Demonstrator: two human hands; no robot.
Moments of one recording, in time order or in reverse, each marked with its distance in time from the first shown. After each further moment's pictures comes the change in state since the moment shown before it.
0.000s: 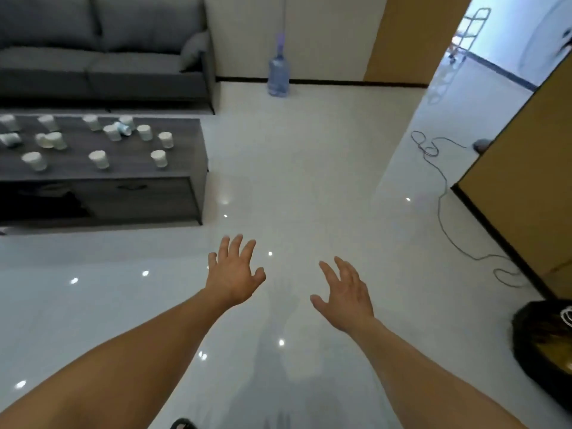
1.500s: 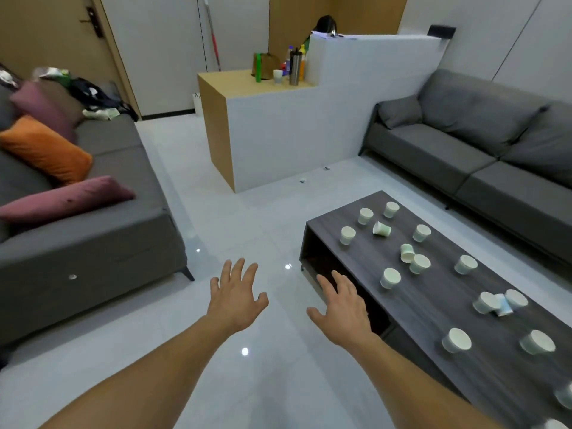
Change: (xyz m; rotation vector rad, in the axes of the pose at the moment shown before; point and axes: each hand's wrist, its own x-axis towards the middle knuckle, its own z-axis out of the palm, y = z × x) left_hand 0.051 -0.963 -0.243 -0.195 0.297 -1.156; right_hand 0.381 -1.108 0.154 -0.128 -0.238 -1.123
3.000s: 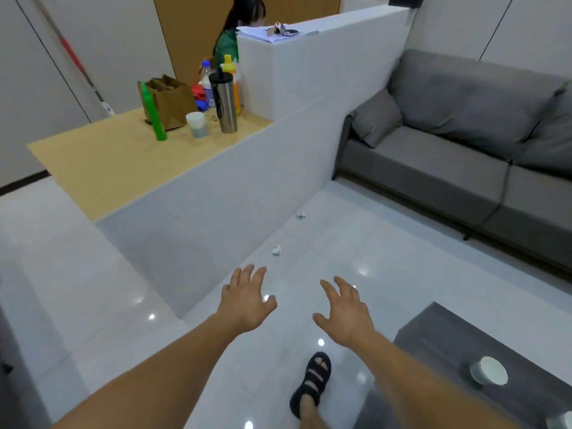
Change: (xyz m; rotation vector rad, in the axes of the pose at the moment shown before) left_hand 1.038 0.057 -0.084 0.026 -0.244 0.311; right_hand 0.964 0.042 -0.092 0.067 -0.088 0.303
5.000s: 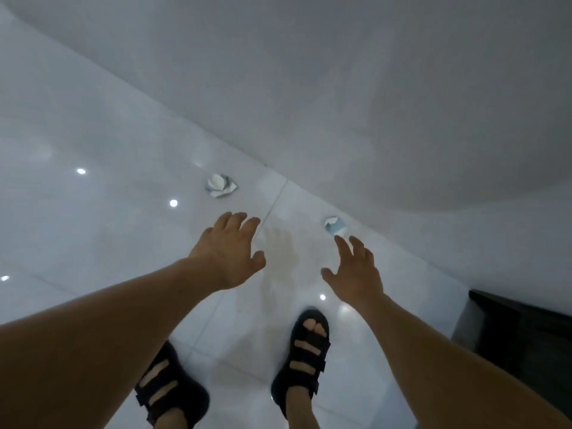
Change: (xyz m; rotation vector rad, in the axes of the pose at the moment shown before) left_hand 0.850 0.072 0.357 -0.606 -0.035 -1.003; right_hand 1.085 0.256 0.166 -0.756 -0.587 -0.806
